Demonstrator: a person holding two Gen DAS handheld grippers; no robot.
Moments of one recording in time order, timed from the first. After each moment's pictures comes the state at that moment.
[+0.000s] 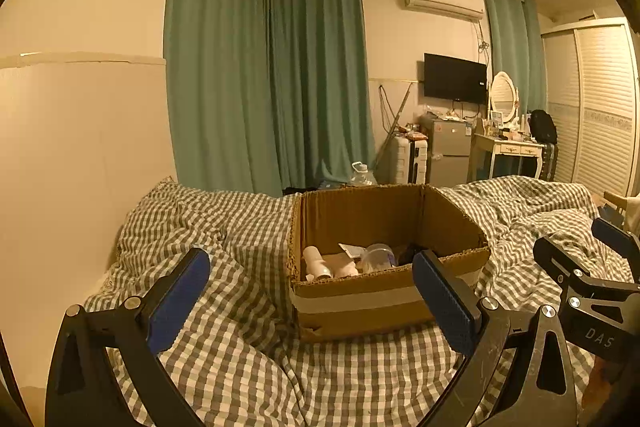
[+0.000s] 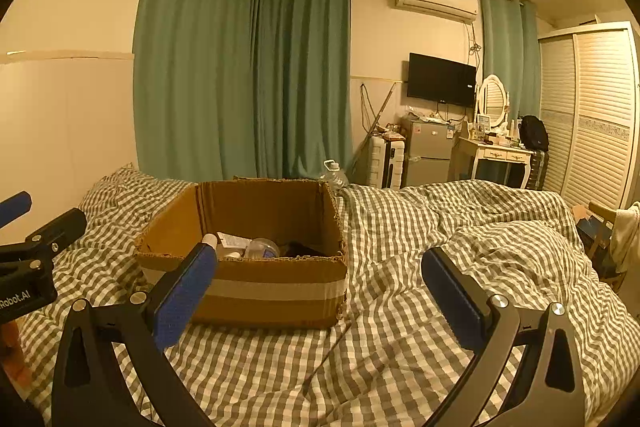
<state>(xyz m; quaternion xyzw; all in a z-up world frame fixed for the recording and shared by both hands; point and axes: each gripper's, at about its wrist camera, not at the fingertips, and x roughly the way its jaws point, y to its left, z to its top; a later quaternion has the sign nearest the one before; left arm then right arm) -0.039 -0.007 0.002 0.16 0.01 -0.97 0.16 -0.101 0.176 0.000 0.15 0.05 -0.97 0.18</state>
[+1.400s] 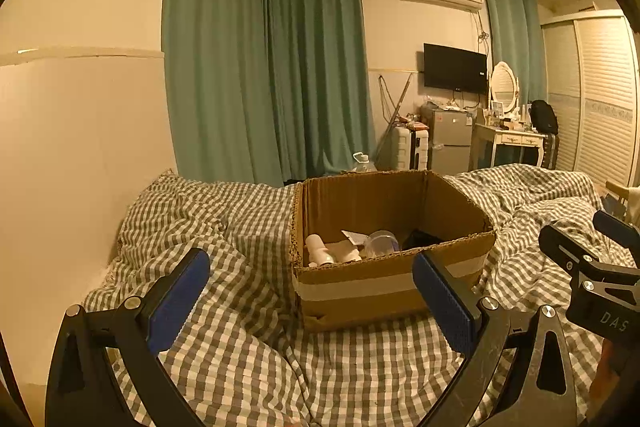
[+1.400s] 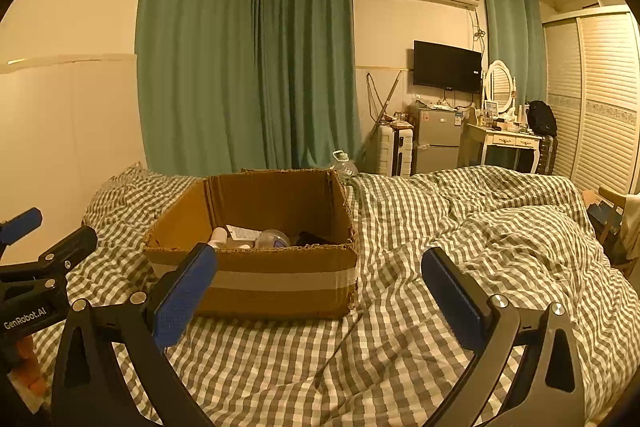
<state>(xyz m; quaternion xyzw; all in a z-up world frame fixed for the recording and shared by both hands) -0.039 -0.008 -0.004 0.18 0.01 -0.97 0.17 -0.104 0.177 -0.005 0.17 0.03 -0.97 0.19</state>
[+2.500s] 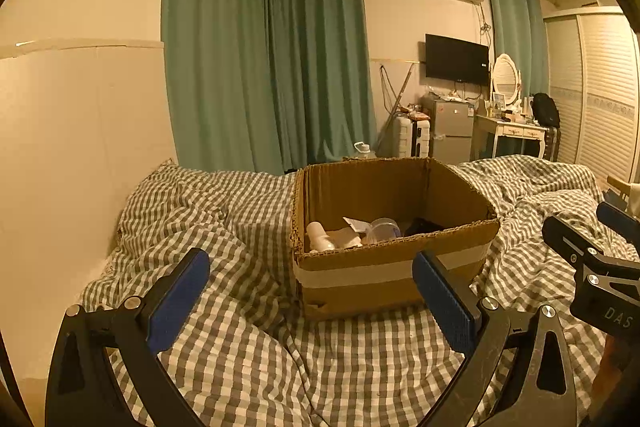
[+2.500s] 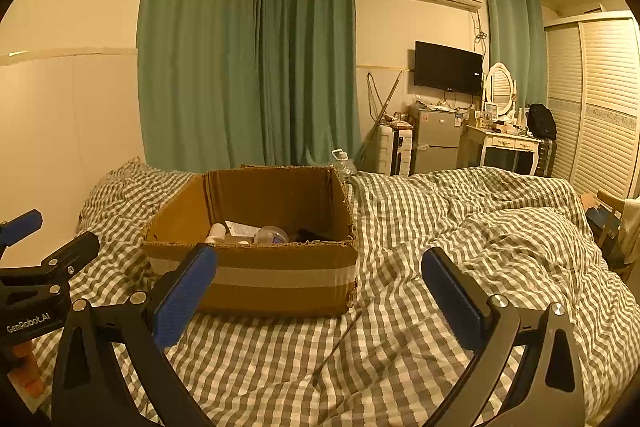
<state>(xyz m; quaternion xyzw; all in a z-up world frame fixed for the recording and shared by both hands) -0.041 -0.009 -0.014 0.20 0.01 -0.97 0.17 -0.102 0.172 -0.006 0.17 0.04 -0.97 0.19</state>
